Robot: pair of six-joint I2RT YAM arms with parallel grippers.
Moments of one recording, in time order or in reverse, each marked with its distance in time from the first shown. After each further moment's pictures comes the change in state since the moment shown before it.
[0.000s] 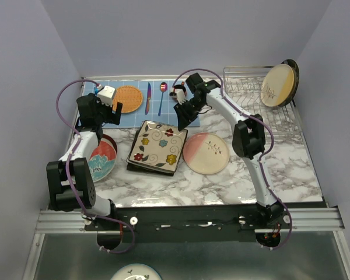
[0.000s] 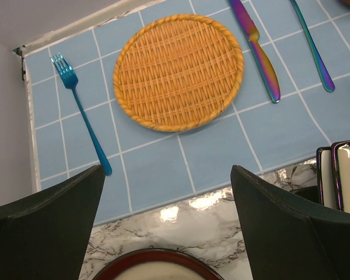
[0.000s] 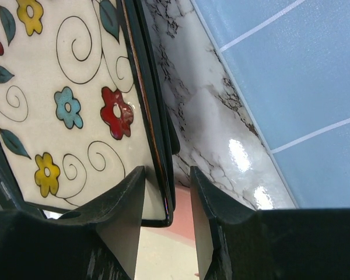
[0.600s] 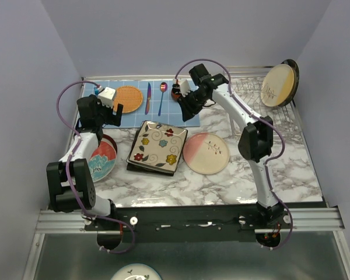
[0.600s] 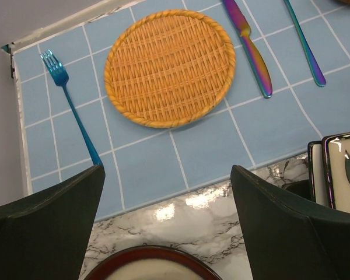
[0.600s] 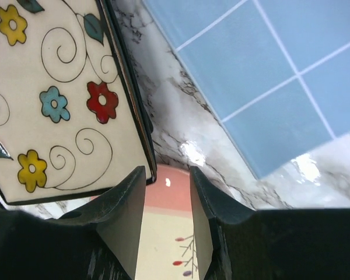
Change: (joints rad) left arm 0.000 -0.006 -0.014 -0.002 0.020 -0.006; right arm 0.000 -0.106 -0.005 0.010 0.171 0.000
